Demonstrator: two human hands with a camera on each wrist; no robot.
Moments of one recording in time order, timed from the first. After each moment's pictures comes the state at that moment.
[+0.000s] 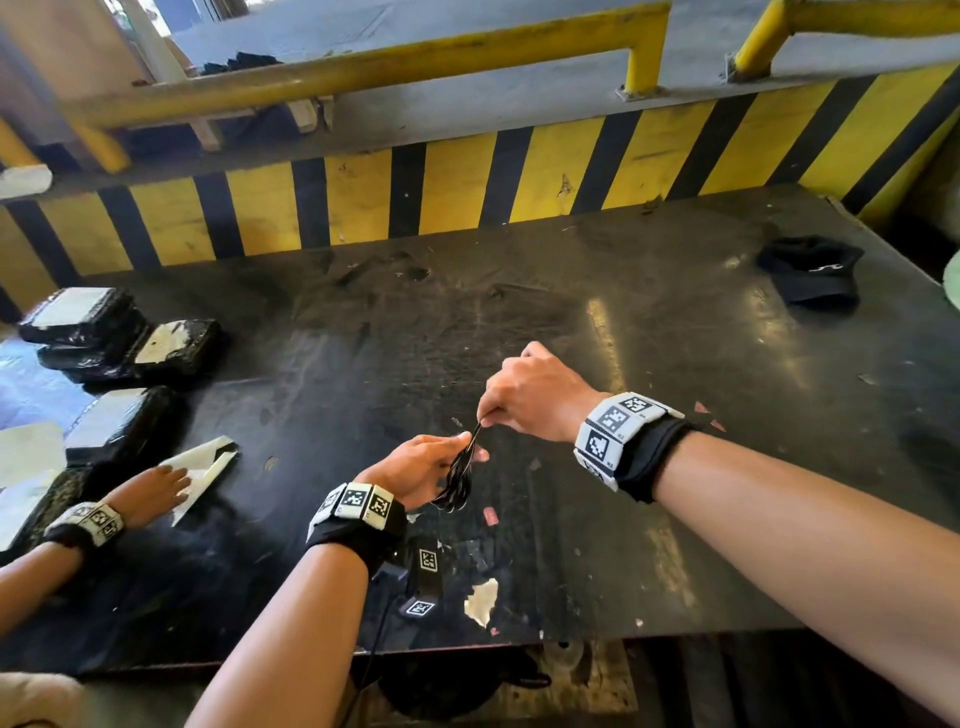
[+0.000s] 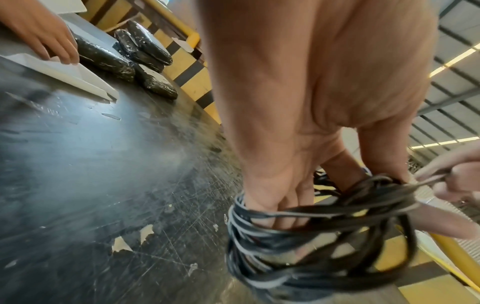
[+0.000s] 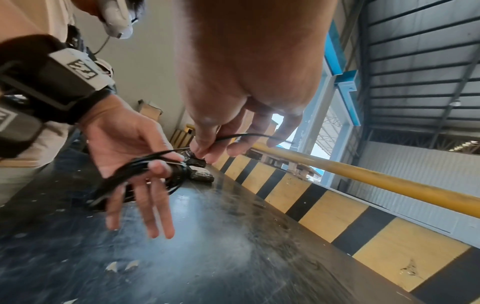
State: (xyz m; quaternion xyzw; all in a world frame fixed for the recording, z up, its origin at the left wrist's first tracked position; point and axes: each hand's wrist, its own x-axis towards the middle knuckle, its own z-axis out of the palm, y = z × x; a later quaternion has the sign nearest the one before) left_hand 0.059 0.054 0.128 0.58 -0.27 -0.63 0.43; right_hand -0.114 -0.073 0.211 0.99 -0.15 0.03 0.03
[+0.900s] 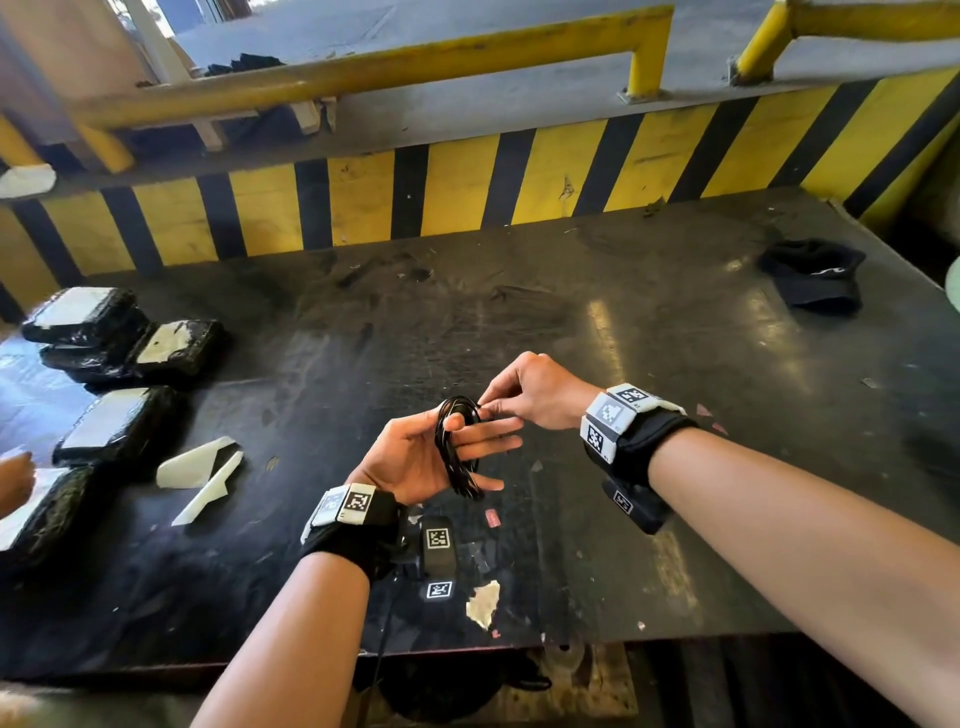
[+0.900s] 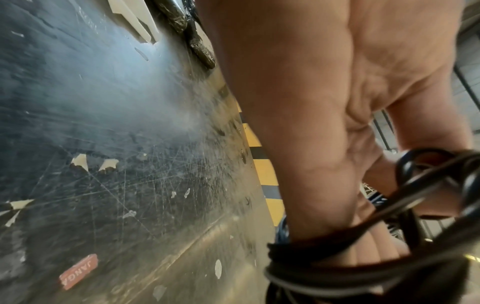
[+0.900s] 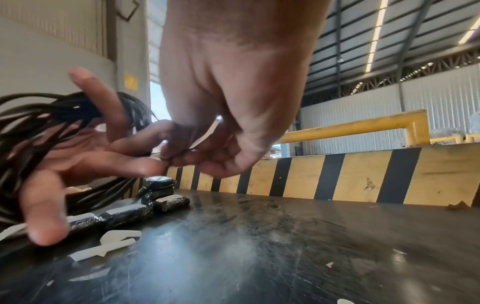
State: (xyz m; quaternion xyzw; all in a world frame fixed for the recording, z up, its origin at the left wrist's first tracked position) left_hand 0.044 0.061 0.175 0.30 -0.25 -0.76 0.52; right_hand -0.107 -0.095 0.190 0.87 -0.25 0.09 -0.42
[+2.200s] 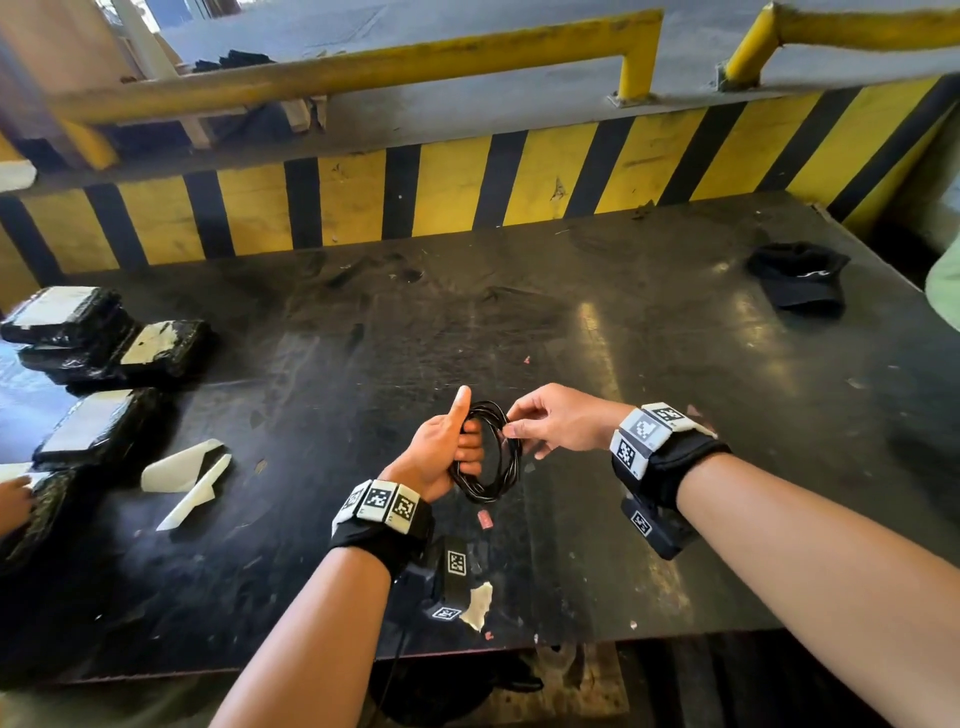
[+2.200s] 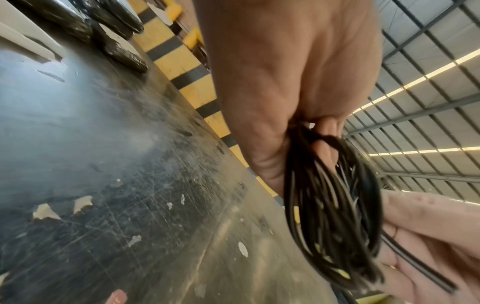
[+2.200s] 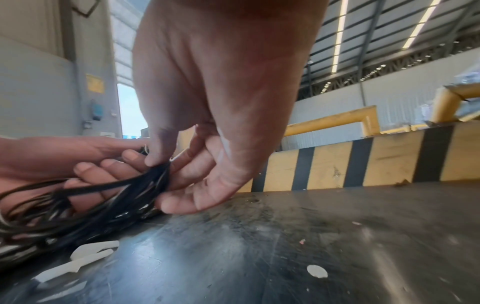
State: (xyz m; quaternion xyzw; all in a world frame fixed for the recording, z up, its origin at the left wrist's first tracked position) left_hand 0.021 0.027 0.152 0.54 -0.17 -0.62 0.54; right_hand -0.143 -0.095 0.171 0.78 -0.28 -0.01 -0.56
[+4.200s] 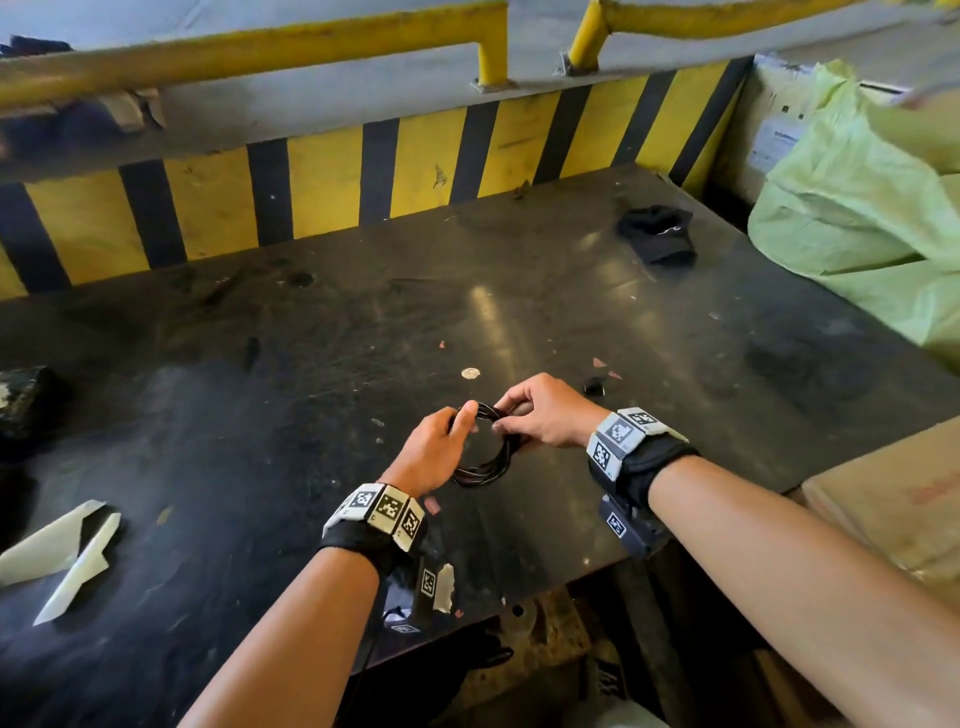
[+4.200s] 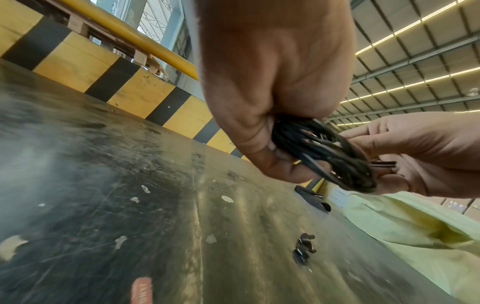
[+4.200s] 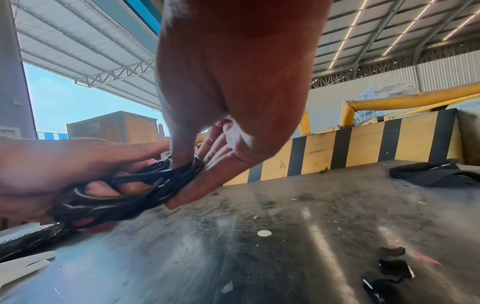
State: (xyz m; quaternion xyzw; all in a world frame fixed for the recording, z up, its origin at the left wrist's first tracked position) left_hand -0.016 0.011 0.112 0.68 -0.55 -0.37 0.32; right_hand -0.200 -0.057 0.144 0.72 -0.46 0.14 -0.49
